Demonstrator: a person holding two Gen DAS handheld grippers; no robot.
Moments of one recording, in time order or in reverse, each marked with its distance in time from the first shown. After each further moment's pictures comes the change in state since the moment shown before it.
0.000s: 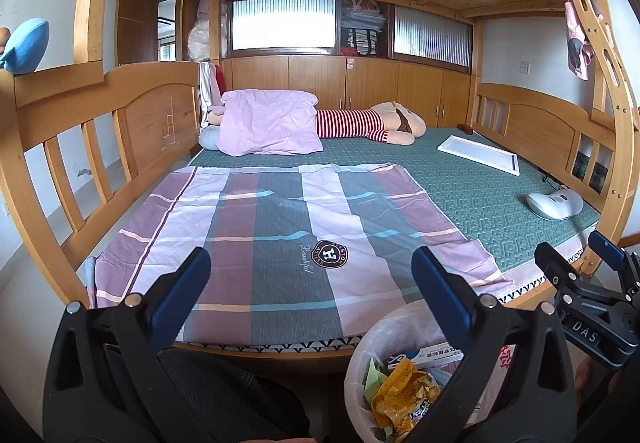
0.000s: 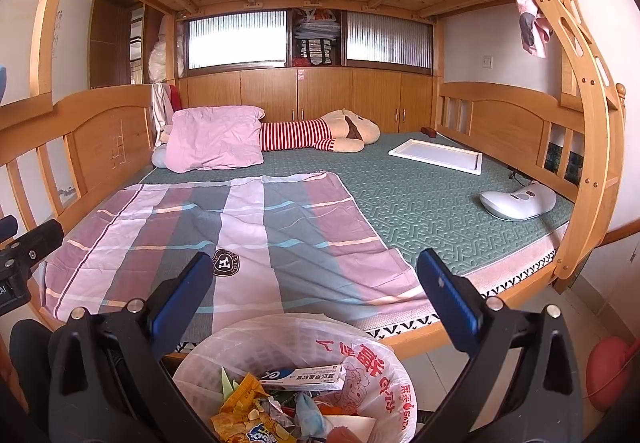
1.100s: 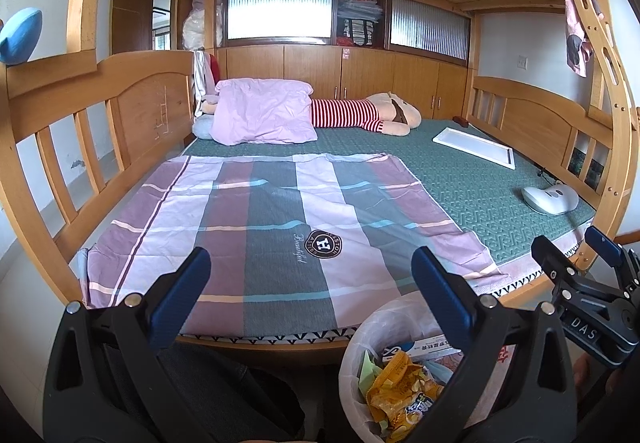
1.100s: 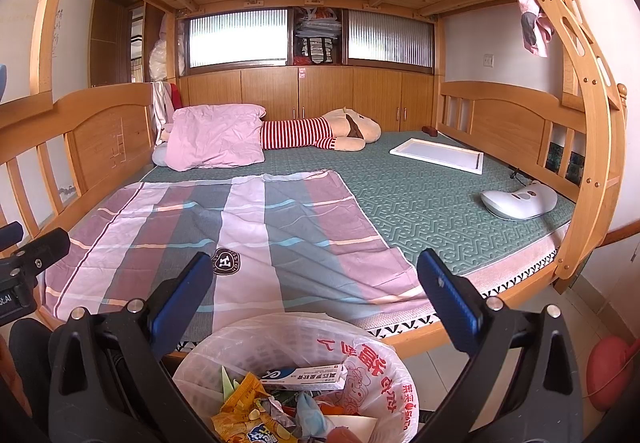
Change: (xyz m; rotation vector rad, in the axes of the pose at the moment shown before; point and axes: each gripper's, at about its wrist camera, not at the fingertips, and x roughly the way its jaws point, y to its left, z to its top) left arm 0.008 0.004 -0.004 -0.009 0.043 -0.030; right arm -0.001 0.001 0.000 0.002 0.002 -0.001
